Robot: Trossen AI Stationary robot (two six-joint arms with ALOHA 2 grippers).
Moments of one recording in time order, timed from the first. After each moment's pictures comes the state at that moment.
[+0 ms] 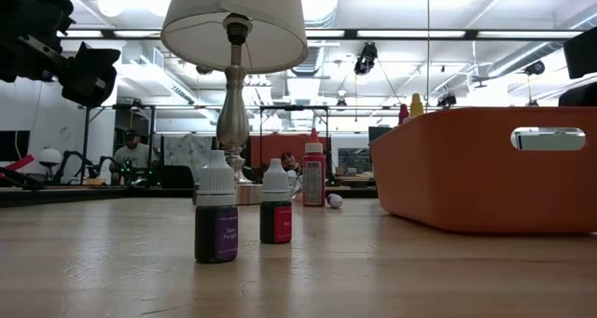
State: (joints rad) left arm -0.39 0.10 0.01 0.04 -0.11 -0.24; right arm 0.75 1.44 0.75 -0.78 0.14 0.82
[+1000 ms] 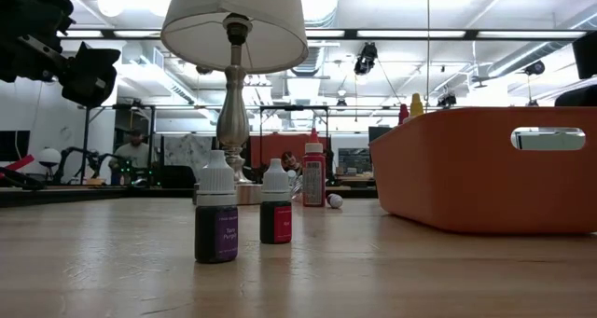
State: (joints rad) left arm -0.39 0.10 0.01 0.04 -0.11 -0.24; right arm 0.75 1.44 0.73 -0.74 0.12 0.71
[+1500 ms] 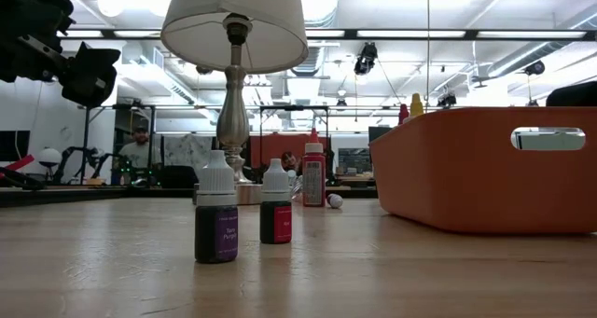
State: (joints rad) left arm -0.39 0.10 0.01 0.04 -0.11 -0.24; right arm 0.75 1.44 0.73 -0.74 0.10 0.49
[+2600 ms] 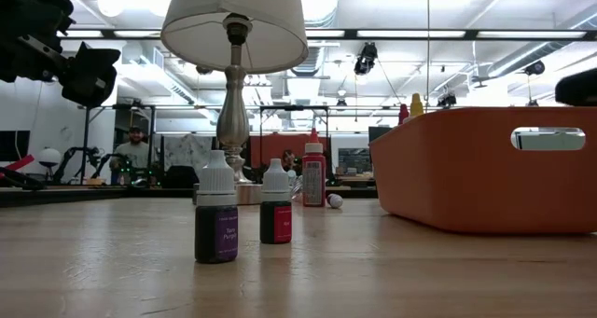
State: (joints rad) left arm -0.39 0.10 0.01 0.04 -0.11 -0.24; right arm 0.75 1.37 0.77 -0.83 0.02 0.52
